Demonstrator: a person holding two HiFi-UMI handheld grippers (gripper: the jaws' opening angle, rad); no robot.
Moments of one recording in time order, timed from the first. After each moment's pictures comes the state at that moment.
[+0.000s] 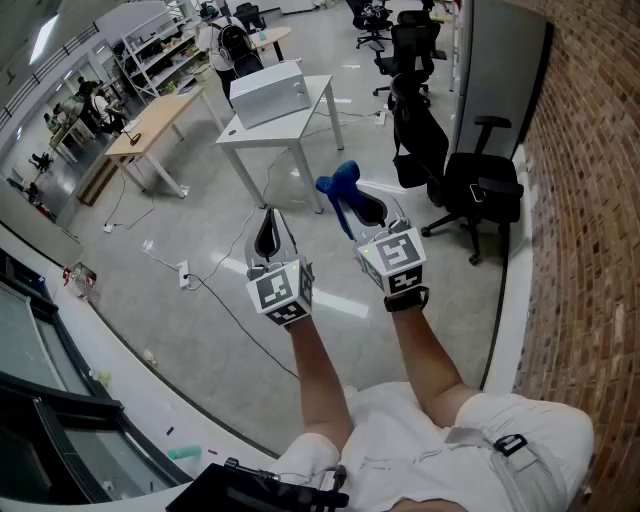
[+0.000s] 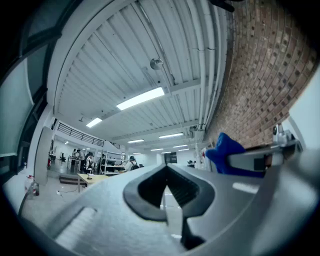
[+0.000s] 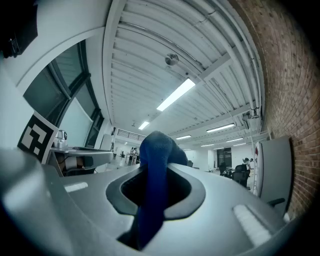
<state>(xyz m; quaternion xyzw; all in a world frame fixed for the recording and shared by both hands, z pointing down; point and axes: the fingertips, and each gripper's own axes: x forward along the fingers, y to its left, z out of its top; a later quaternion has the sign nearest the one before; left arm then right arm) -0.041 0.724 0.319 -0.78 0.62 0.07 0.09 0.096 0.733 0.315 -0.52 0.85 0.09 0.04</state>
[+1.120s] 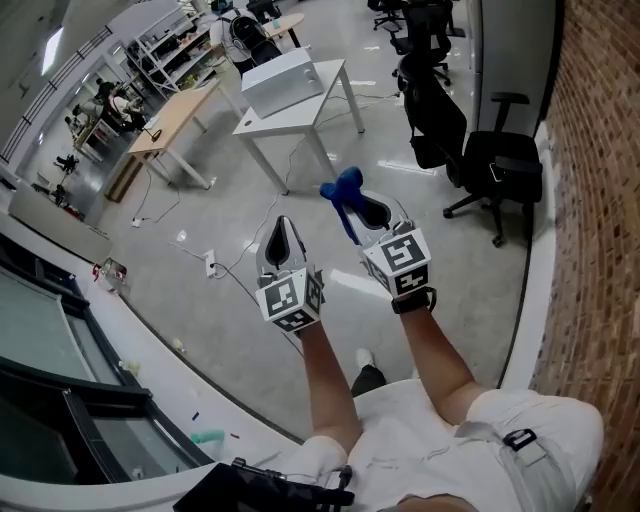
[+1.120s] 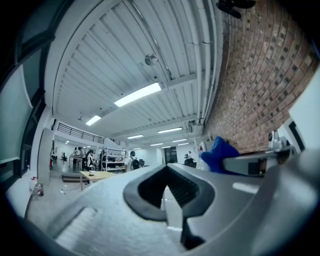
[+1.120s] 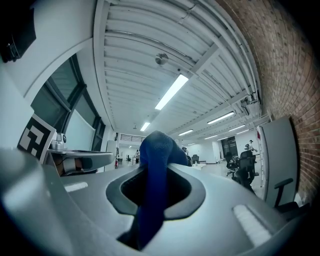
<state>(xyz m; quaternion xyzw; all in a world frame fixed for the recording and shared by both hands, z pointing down) -0.009 0.755 0.341 -0.78 0.62 0.04 0.08 0.121 0.753 0.352 -0.50 0.86 0.03 0.07</state>
